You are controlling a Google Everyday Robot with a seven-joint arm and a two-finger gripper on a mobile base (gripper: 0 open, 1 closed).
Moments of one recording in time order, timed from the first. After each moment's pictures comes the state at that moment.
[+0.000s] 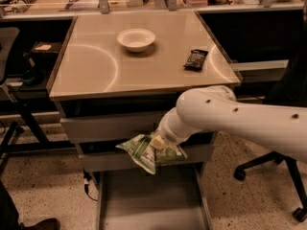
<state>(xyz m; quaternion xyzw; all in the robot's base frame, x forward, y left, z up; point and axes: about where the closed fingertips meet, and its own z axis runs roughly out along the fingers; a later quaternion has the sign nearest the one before) 0.527 -0.021 0.680 -0.52 0.81 0.09 0.24</state>
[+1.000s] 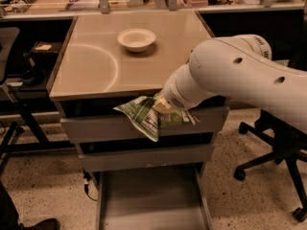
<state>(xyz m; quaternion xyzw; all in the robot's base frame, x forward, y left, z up) 0.546 -0.034 0.825 -0.51 0.80 0.03 0.32</state>
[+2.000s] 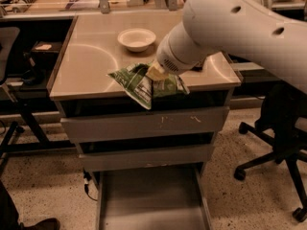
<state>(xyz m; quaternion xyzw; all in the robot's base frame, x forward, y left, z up) 0.591 -0.021 0.899 -0.51 0.78 0.01 0.36</state>
